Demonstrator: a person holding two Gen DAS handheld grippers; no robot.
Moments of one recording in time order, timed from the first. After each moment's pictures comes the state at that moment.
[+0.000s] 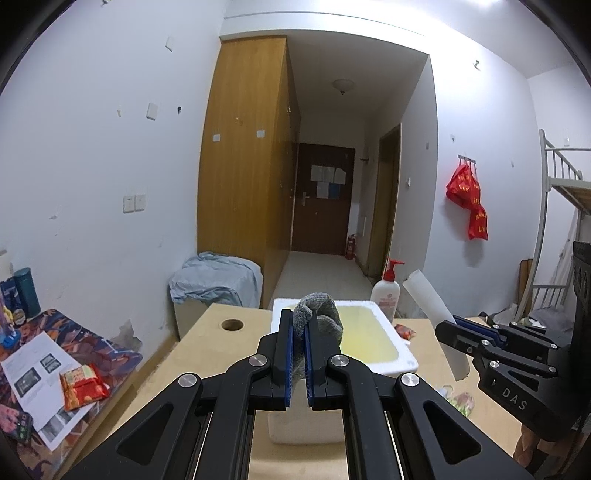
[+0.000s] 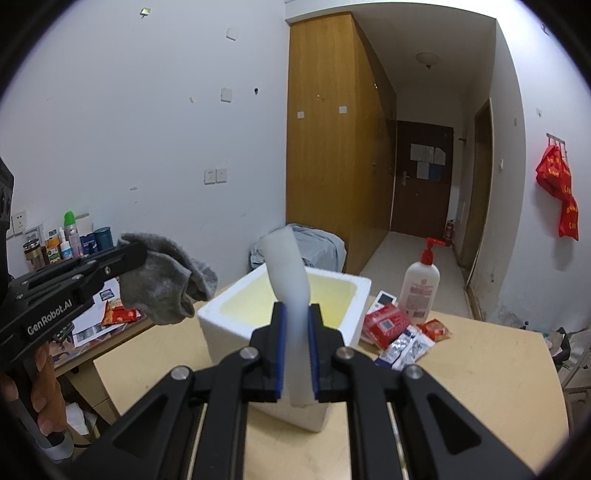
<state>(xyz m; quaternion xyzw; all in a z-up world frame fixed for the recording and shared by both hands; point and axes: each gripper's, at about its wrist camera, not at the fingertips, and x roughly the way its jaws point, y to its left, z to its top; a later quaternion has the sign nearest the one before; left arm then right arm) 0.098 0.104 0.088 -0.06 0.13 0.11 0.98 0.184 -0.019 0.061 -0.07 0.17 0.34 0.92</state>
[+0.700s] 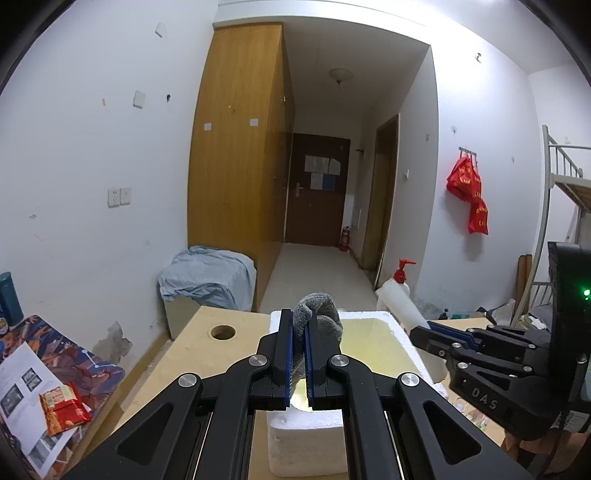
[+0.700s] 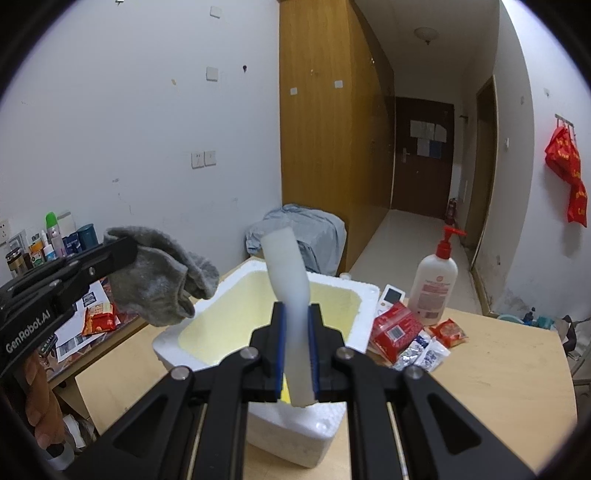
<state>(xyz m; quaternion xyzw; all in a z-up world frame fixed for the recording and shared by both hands) 0.163 0.133 0.081 -0.06 0.15 0.09 0.98 0.253 0.020 0.053 -0.07 0.22 0.34 0.91</state>
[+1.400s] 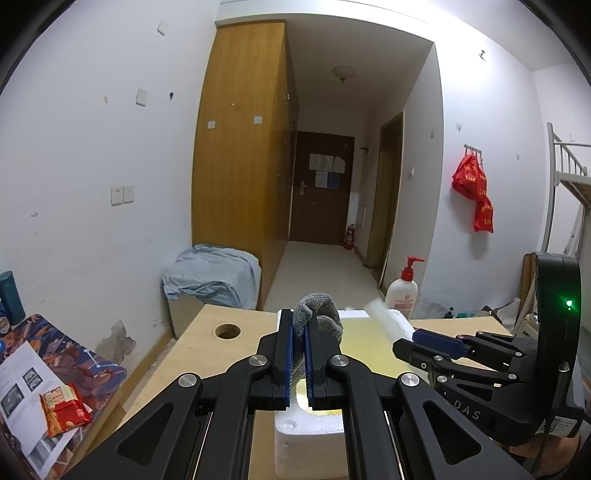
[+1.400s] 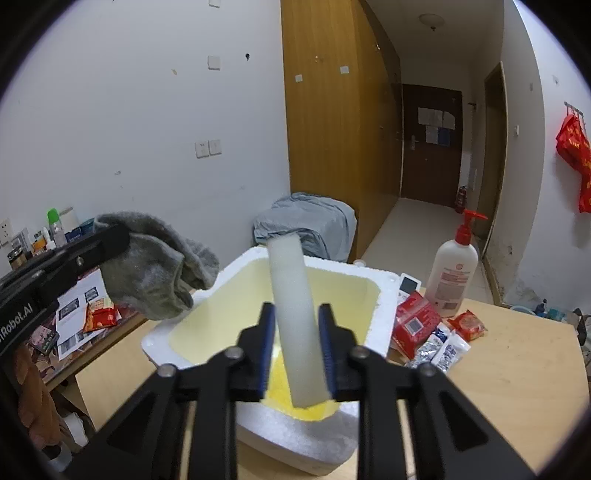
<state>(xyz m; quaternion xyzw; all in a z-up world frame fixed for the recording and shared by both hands) 0.170 0.139 0.078 -0.06 0.15 0.10 0.98 0.271 0.036 0.037 -0.07 0.24 0.35 0.90</state>
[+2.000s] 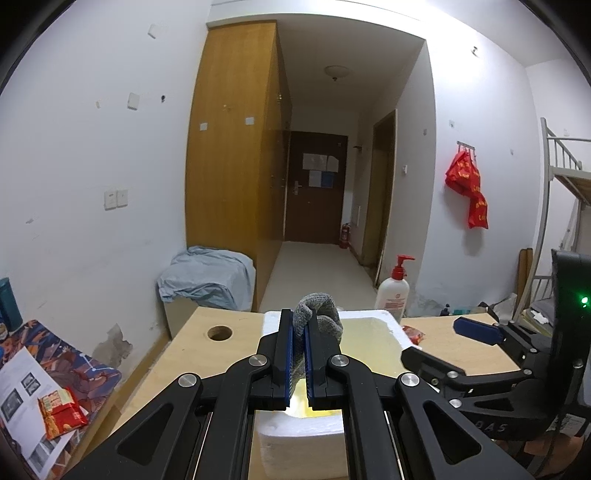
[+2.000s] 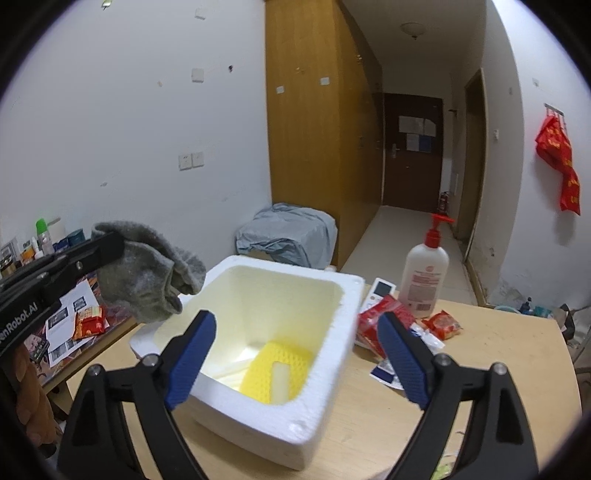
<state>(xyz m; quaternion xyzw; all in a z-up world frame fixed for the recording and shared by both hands) 0.175 0.121 0.082 -0.05 0.15 0.09 0.98 0.264 0.012 0.044 -0.06 0.22 0.32 0.92</state>
